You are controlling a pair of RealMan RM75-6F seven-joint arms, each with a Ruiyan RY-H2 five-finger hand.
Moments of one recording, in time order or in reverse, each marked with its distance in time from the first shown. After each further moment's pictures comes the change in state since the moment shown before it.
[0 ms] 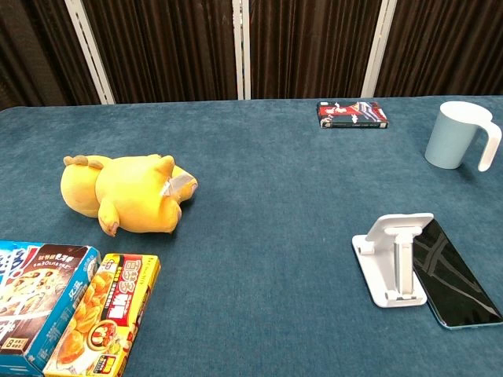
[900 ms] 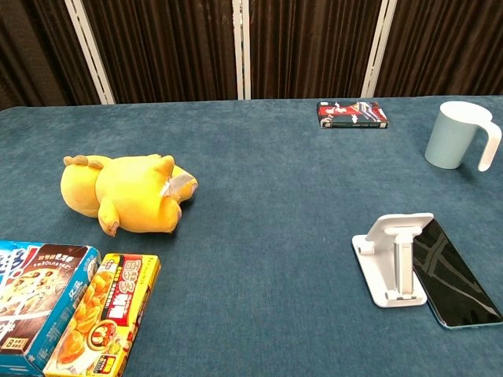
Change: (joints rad) left arm -0.020 0.004 0.003 -0.005 0.003 -0.035 0.002; right arm 0.000 -0.006 -0.004 -0.001 -0.009 -0.001 -0.019
